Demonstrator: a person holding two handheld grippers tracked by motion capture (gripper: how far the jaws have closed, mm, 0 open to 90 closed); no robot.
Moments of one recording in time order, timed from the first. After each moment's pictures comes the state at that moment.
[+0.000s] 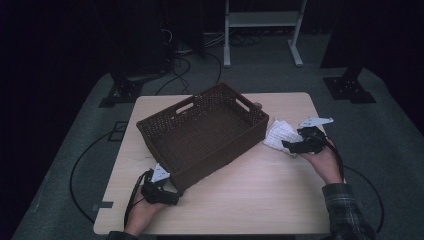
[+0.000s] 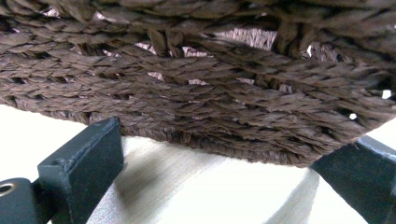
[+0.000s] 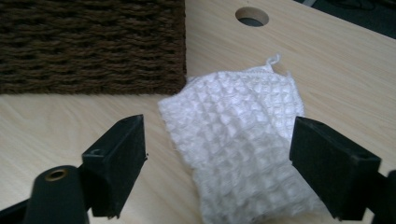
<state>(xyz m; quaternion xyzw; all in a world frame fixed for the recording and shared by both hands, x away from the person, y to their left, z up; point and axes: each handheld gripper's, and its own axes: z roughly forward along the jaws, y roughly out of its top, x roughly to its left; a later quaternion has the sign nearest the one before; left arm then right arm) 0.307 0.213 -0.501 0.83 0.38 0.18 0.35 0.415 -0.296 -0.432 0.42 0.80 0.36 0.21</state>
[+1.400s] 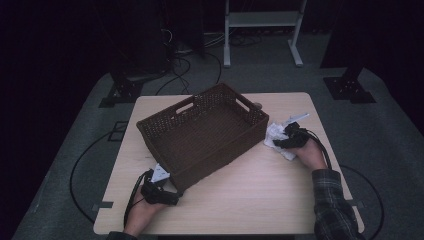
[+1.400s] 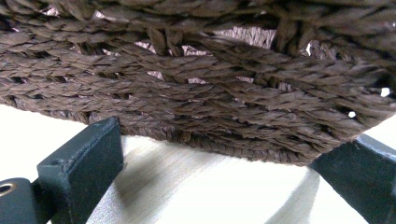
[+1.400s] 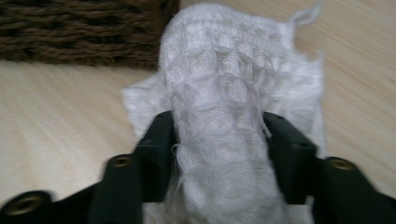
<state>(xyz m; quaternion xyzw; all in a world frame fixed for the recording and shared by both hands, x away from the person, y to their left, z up) 0.307 0.214 -0.501 0.84 0.38 0.17 0.36 0.474 -0.278 -0.483 0.41 0.85 0.30 0.15</state>
